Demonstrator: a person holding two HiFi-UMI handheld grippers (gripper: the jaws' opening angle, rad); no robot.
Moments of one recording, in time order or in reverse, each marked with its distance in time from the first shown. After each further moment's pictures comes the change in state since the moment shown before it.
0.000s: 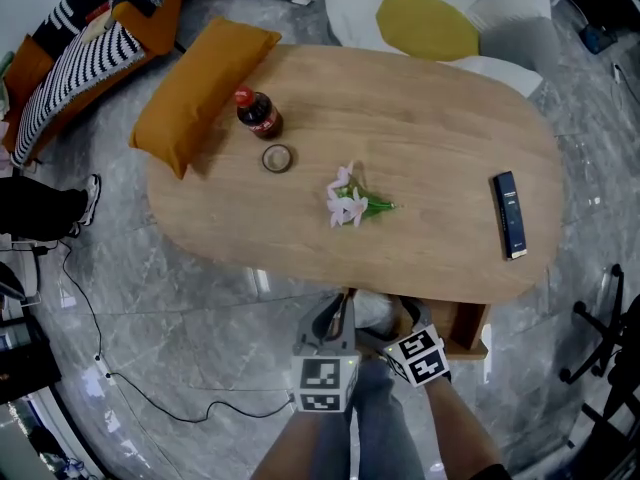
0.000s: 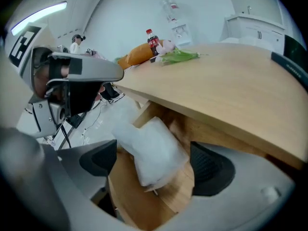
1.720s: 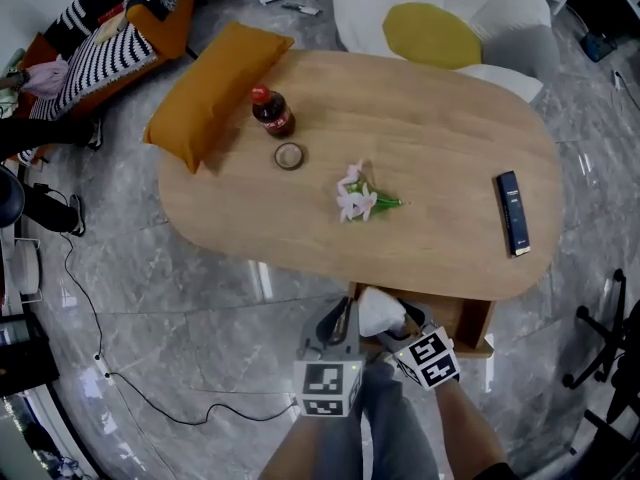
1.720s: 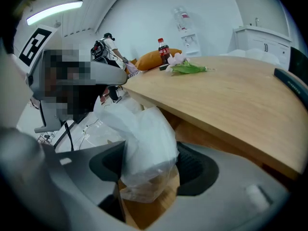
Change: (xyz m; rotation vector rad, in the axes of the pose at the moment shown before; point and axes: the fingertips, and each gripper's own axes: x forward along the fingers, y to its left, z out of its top) left arm -0.022 -0.002 0.000 -0.013 -0.059 0.003; right arm -0.015 0.011 0.004 -0.098 -0.062 0.024
